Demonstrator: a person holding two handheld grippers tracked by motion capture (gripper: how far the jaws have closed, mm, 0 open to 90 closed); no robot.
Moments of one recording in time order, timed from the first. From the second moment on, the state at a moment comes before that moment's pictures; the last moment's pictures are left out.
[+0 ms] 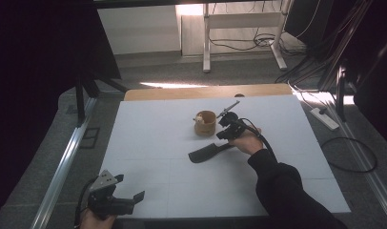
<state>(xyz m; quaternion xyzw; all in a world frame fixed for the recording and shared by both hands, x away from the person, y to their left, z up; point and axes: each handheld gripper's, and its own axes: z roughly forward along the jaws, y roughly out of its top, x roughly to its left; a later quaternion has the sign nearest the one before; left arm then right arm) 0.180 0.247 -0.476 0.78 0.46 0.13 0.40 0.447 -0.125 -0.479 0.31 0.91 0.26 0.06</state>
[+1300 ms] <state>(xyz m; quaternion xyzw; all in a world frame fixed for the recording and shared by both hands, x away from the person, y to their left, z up) 0.180 0.246 -0.476 0.78 0.46 0.13 0.40 0.432 -0.138 -0.506 0.30 0.92 0.23 0.05</state>
